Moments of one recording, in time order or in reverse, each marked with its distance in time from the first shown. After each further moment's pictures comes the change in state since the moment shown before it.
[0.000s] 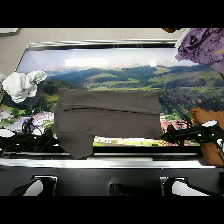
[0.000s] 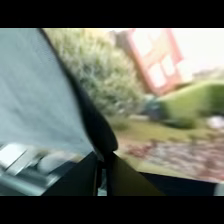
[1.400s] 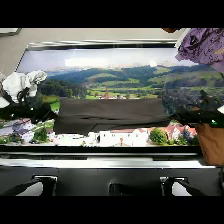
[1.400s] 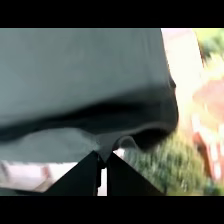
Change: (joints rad) left arm -0.200 -0.233 0.531 0.040 -0.023 -0.187; right arm 0.099 0.159 0.249 -0.024 -0.032 0.058
